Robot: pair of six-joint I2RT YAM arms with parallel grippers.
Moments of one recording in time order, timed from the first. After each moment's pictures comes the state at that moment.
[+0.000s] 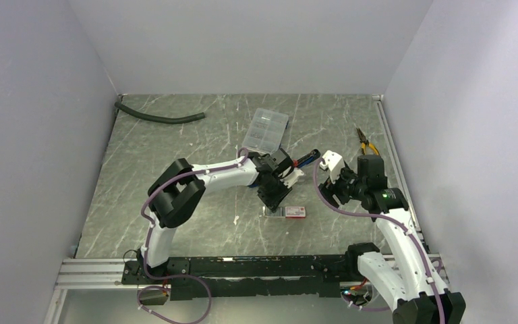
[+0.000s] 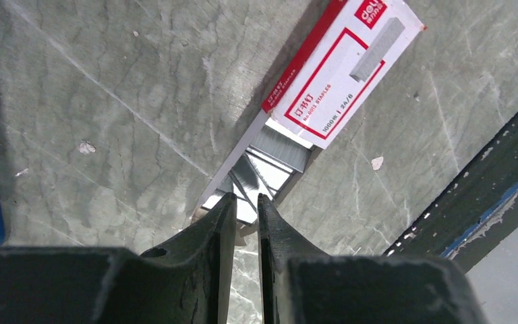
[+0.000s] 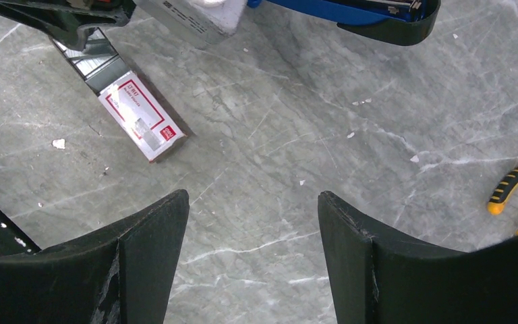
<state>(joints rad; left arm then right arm) -0.96 2.02 1.48 -0.68 0.27 -0.04 0.11 0.80 0.69 -0.70 -0.44 -0.63</state>
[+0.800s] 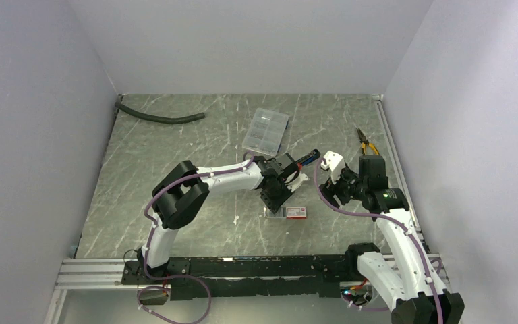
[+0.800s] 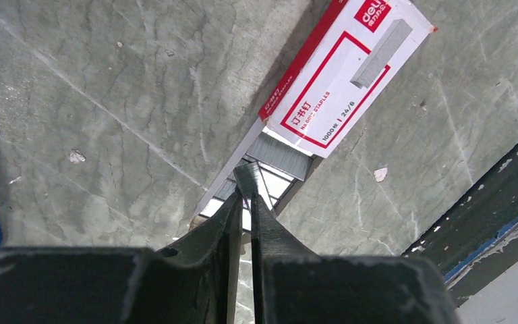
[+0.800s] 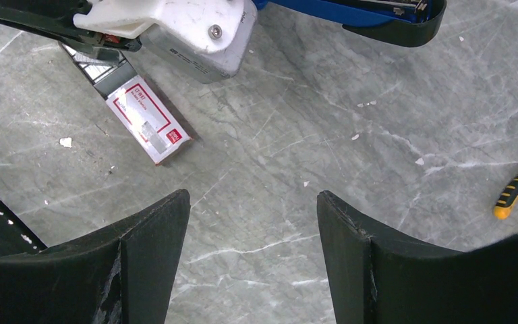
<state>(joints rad) -1.00 2.04 1.50 -0.69 0.20 -0.05 0.09 0.80 0.69 -0.71 -0.48 -0.65</state>
